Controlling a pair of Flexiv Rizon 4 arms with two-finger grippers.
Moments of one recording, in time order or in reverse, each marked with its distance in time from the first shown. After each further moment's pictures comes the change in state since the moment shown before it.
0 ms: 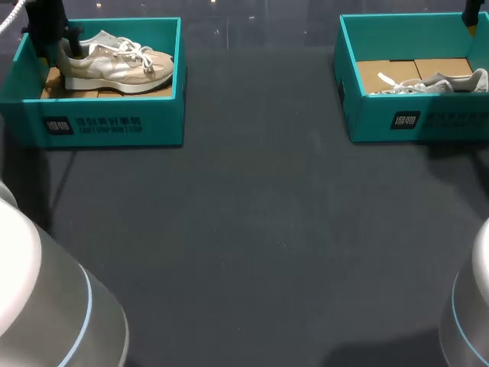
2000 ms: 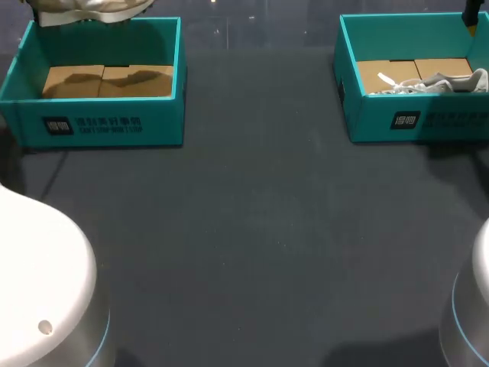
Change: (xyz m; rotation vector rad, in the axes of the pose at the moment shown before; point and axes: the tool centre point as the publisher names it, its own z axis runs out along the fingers) left arm 0.029 -0.031 -0.196 -0.081 0.023 -0.072; right arm 0.000 0.000 0.000 0.000 0.000 0.000
